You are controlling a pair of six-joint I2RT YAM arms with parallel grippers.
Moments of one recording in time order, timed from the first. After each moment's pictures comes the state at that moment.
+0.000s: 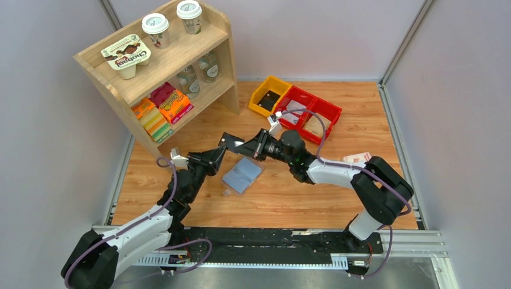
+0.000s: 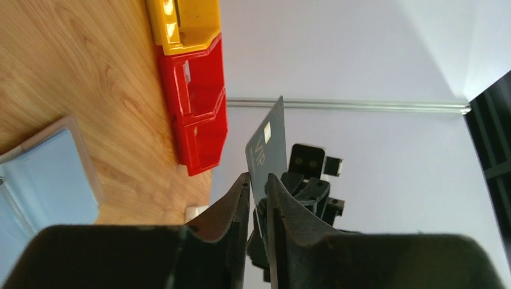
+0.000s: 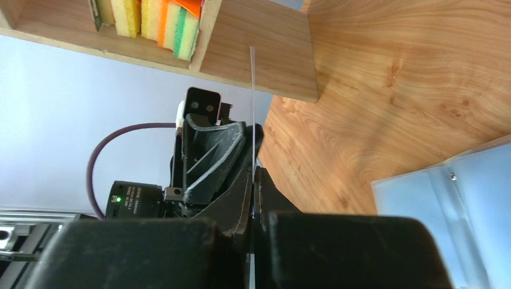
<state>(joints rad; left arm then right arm) -0.60 0.80 0.11 0.70 -0.28 -1.56 0.79 1.61 0.76 0.78 -0.33 1.19</state>
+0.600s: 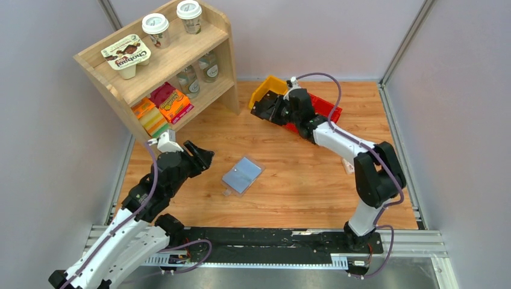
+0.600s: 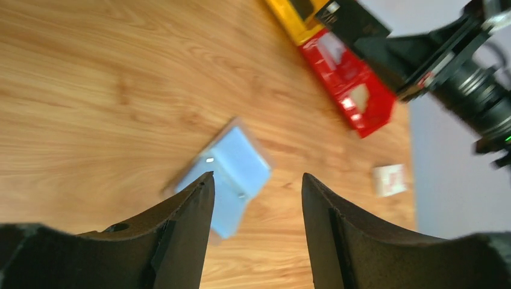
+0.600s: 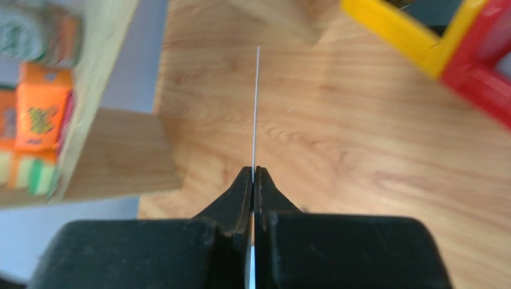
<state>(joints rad) -0.60 0.54 0.61 -0.41 -0.29 -0.94 0.53 1.71 1.20 0.13 -0.24 0.81</state>
